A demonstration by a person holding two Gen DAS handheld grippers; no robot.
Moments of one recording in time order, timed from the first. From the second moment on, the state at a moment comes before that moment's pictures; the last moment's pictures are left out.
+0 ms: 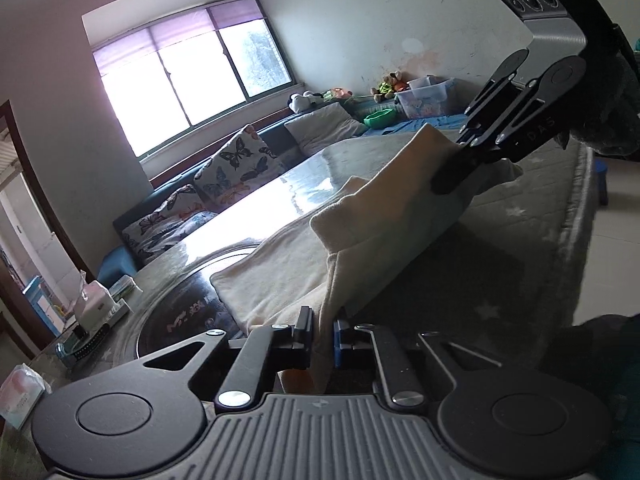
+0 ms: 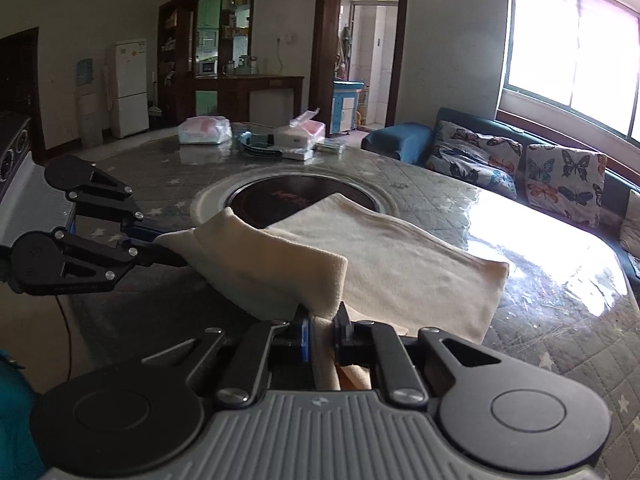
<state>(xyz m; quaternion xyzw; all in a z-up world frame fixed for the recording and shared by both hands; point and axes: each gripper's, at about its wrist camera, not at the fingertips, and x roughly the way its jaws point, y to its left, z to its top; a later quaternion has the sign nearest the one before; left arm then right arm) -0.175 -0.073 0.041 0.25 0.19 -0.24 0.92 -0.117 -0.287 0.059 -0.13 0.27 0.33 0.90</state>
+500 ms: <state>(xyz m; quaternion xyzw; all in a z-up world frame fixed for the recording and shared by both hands) -0.175 -0.070 0.065 0.20 0.20 -0.23 0.93 -0.154 -0.293 0.086 -0.12 0.29 0.34 0.89</state>
